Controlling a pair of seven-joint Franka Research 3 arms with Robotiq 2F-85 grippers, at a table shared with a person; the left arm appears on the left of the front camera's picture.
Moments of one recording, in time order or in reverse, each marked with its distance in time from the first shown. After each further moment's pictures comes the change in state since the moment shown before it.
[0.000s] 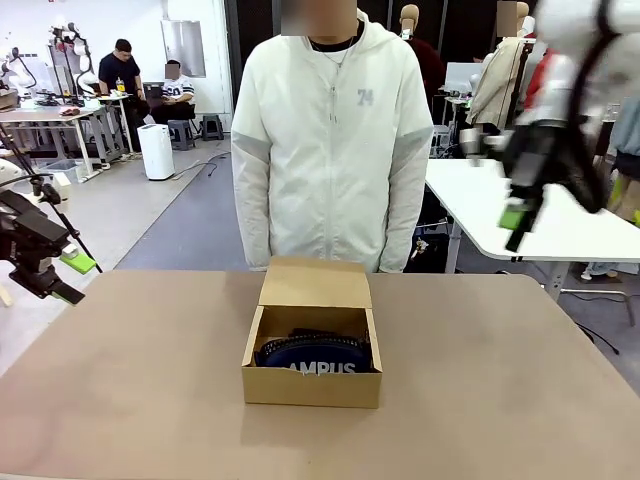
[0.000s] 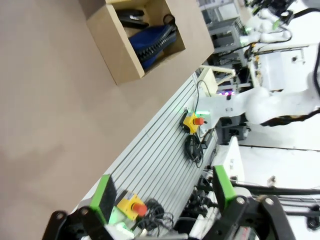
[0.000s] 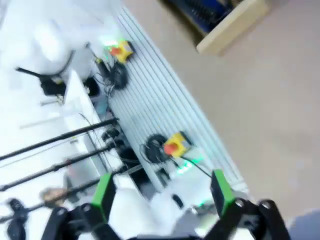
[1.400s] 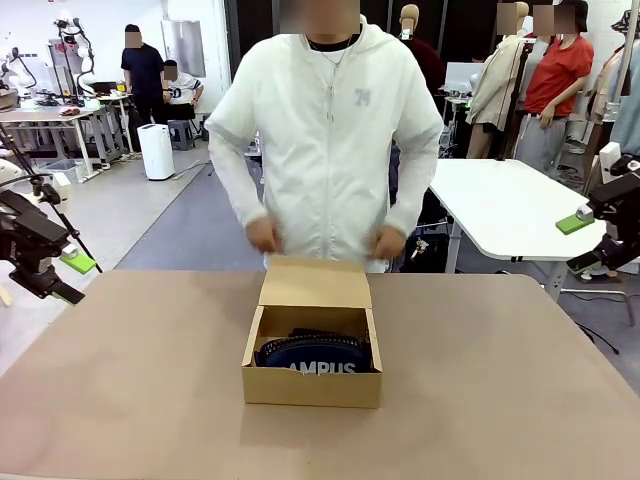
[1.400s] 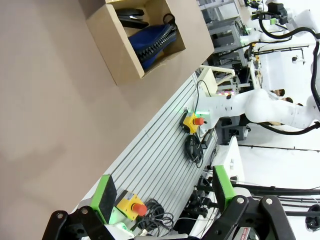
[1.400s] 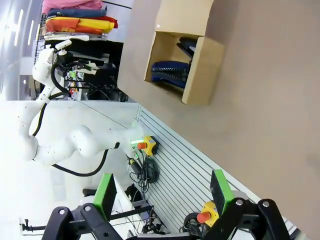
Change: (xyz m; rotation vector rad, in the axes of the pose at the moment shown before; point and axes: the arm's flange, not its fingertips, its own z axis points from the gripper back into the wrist) left arm 0.000 0.000 0.000 0.000 0.000 0.000; right arm -0.127 -0.048 -0.006 0.127 -0.574 -0.256
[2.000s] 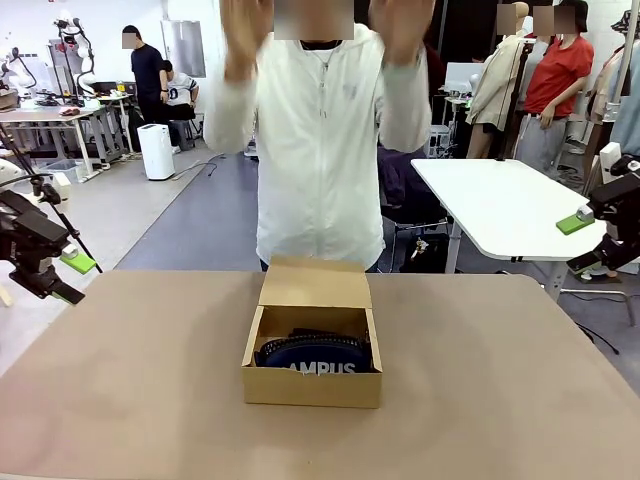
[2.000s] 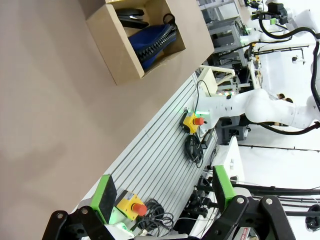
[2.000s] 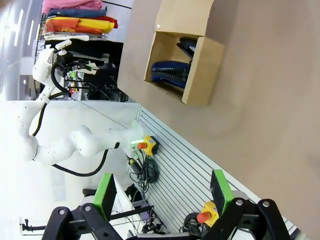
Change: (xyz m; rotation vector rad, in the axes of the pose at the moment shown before) left arm 0.000 0.000 0.000 0.000 0.000 0.000; right arm 0.000 0.000 0.000 0.000 0.000 0.001
